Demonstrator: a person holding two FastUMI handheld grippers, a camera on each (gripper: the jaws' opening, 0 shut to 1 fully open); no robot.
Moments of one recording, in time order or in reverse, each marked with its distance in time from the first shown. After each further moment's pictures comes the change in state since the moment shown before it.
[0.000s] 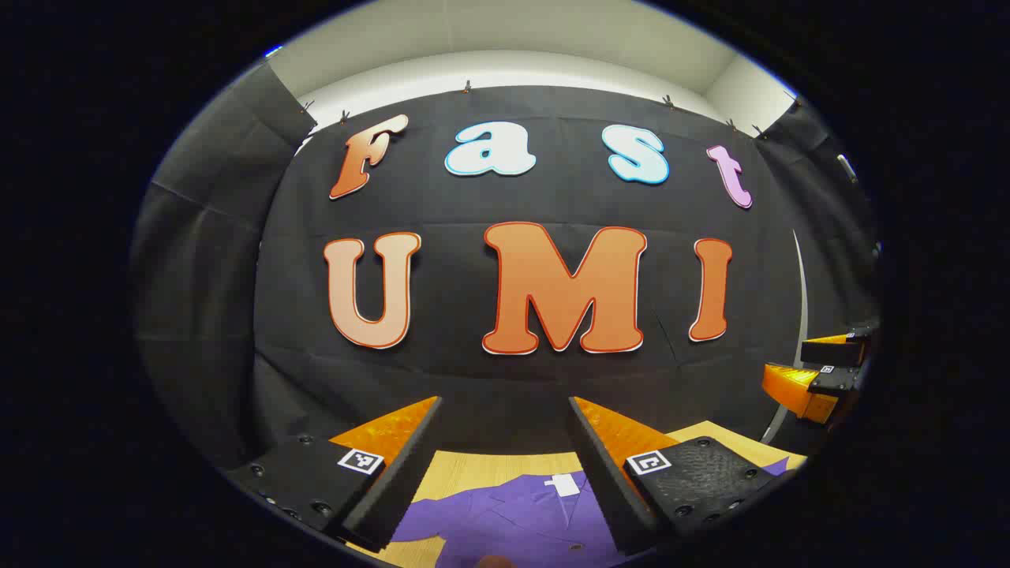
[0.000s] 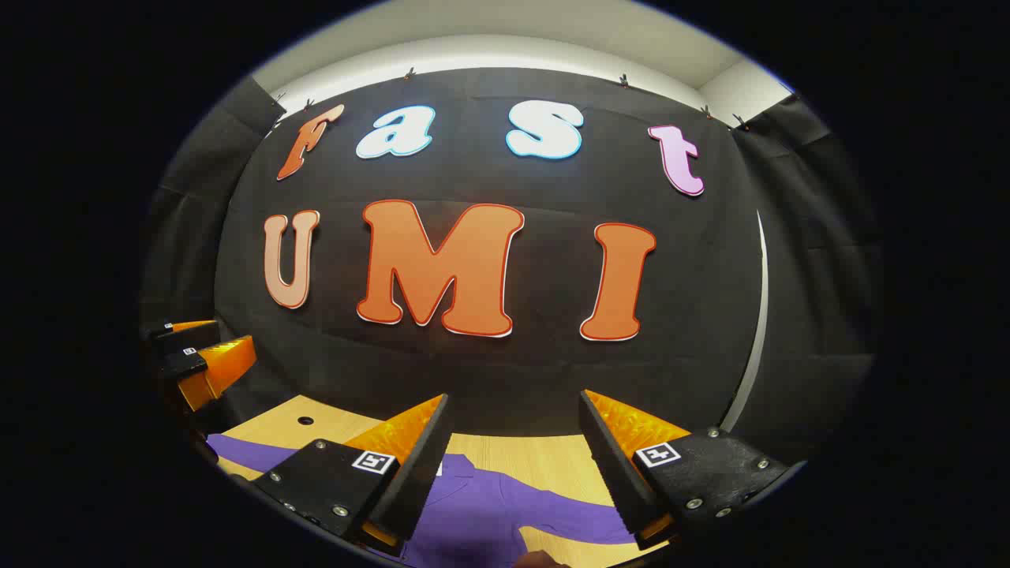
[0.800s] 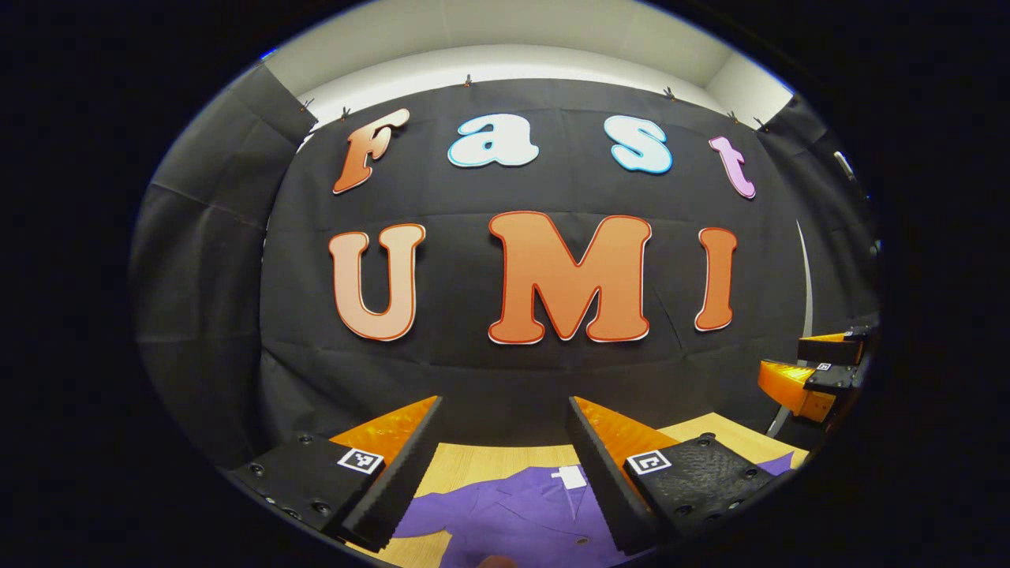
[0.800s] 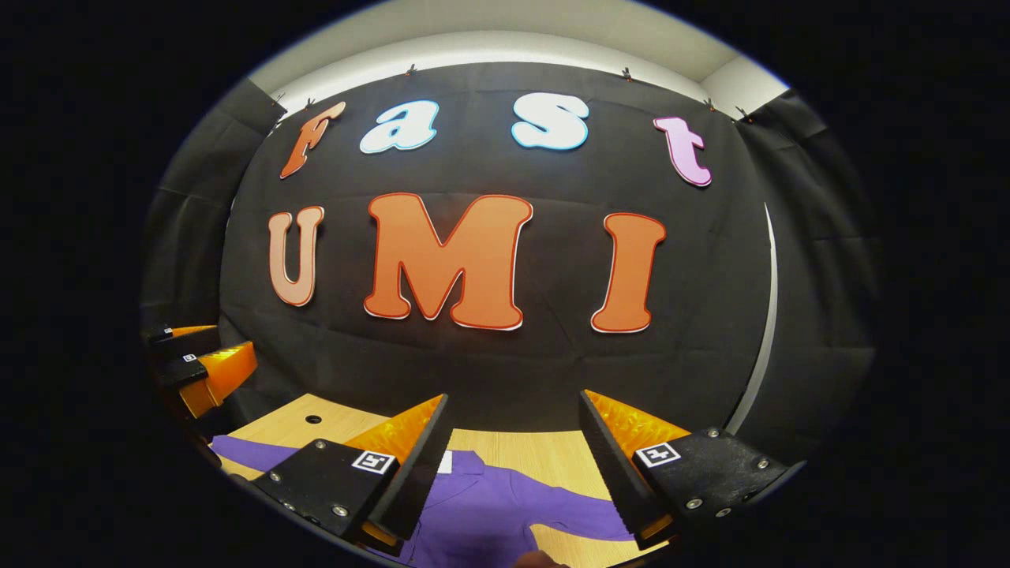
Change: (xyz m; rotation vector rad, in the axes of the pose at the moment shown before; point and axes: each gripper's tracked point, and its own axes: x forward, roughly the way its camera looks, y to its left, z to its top) left arm -0.001 0.000 -0.010 0.018 0.042 0.018; right arm 0.005 0.016 -0.012 0.013 0.026 0.032
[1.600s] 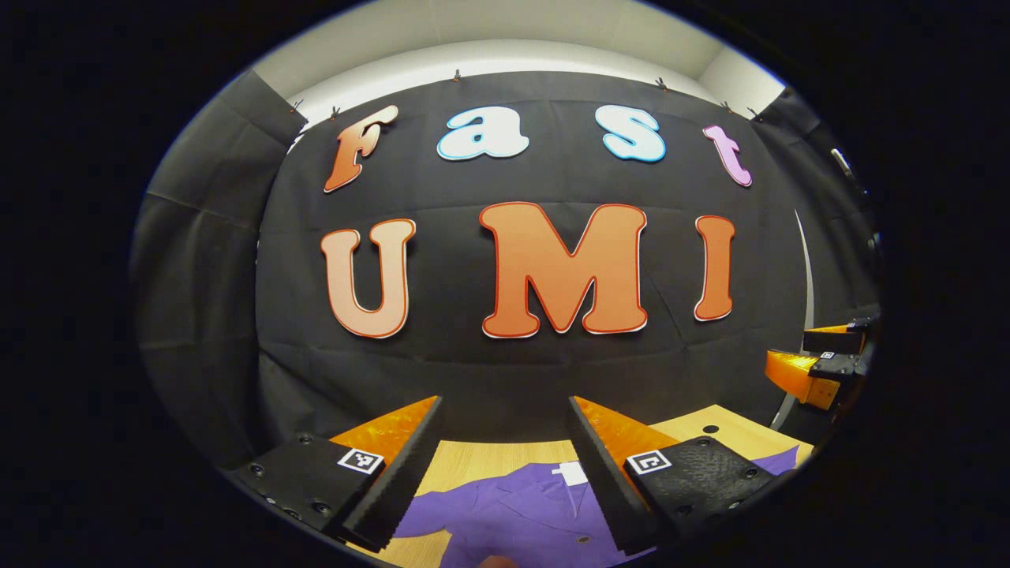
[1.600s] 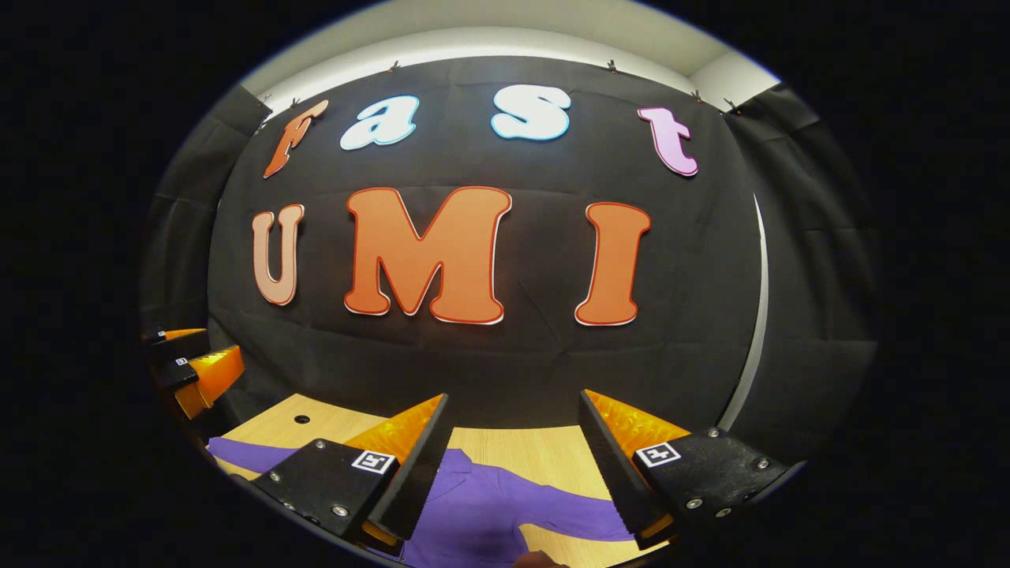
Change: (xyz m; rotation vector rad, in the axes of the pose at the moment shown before) left arm 0.007 -0.011 -0.008 0.018 0.019 -0.001; right arm 0.011 -0.032 -0.008 0.021 0.015 -0.047
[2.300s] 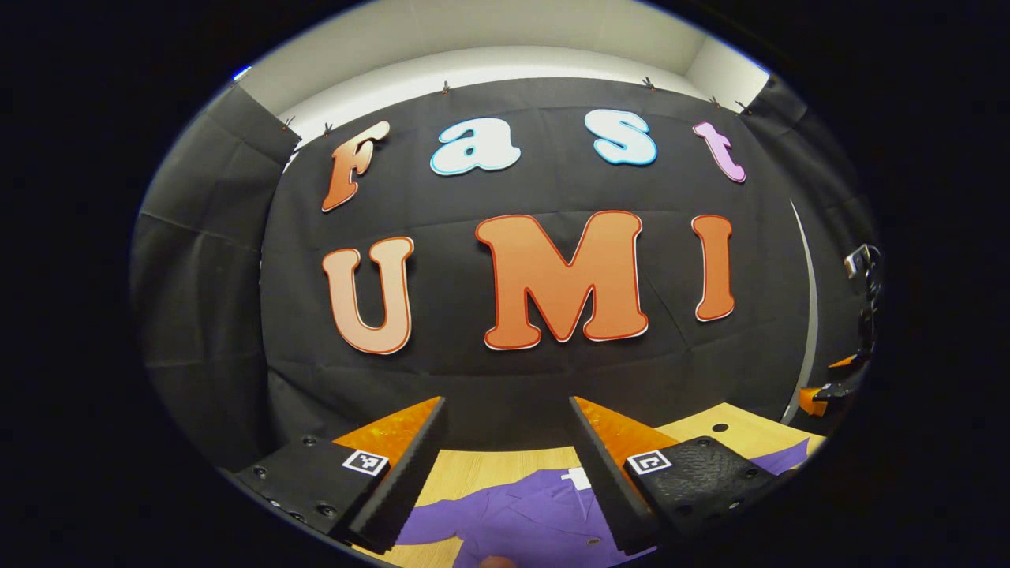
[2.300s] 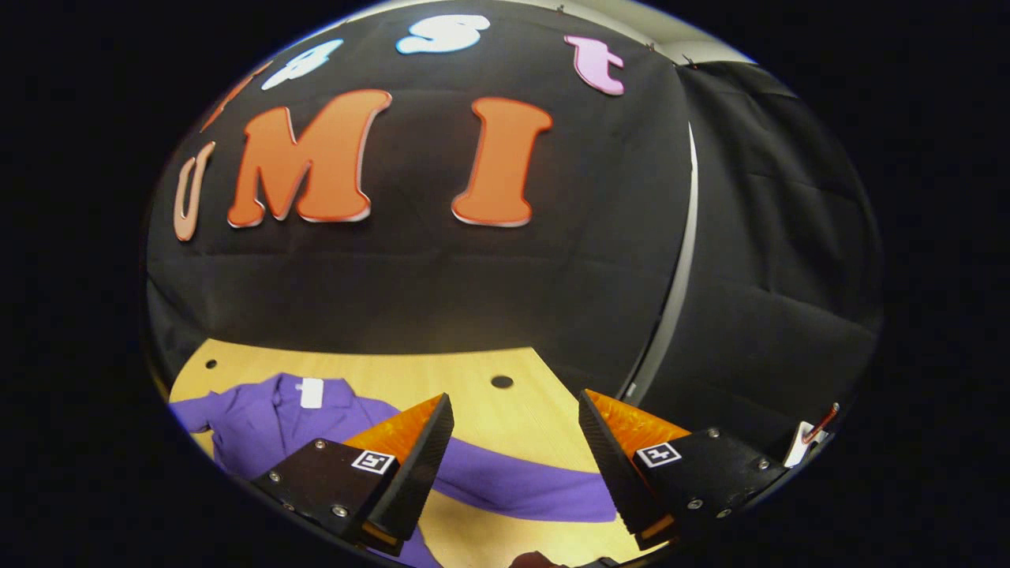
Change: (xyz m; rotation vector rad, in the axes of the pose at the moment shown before) left arm -0.009 -0.003 0.014 0.053 -0.034 0.021; right arm 0.016 -0.177 -0.146 -0.019 0.374 -0.317
